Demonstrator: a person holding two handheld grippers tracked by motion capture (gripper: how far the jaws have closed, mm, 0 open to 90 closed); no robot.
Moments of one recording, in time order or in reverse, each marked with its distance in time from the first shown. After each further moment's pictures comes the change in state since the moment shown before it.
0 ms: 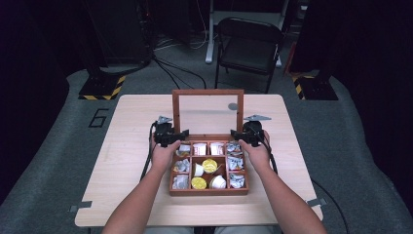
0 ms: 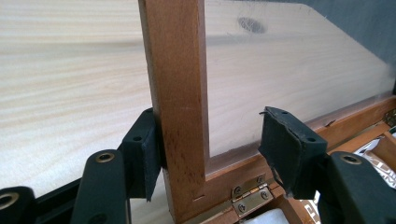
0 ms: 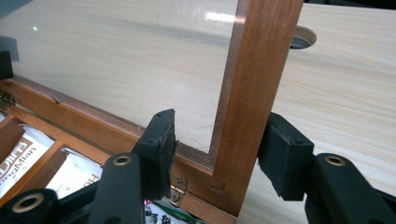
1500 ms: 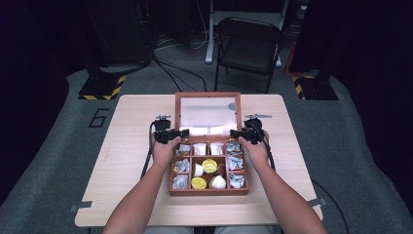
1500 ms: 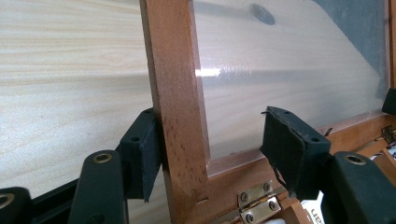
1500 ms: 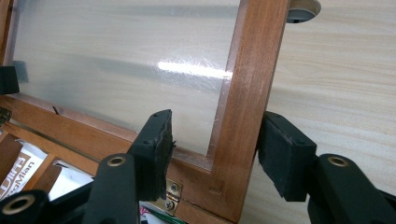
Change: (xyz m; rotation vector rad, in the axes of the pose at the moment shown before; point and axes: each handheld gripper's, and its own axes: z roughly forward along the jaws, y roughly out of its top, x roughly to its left) left arm 0.011 0.004 0.013 0.082 -0.027 -0.170; right arm -0.009 0.002 0.011 0.056 0.021 0.123
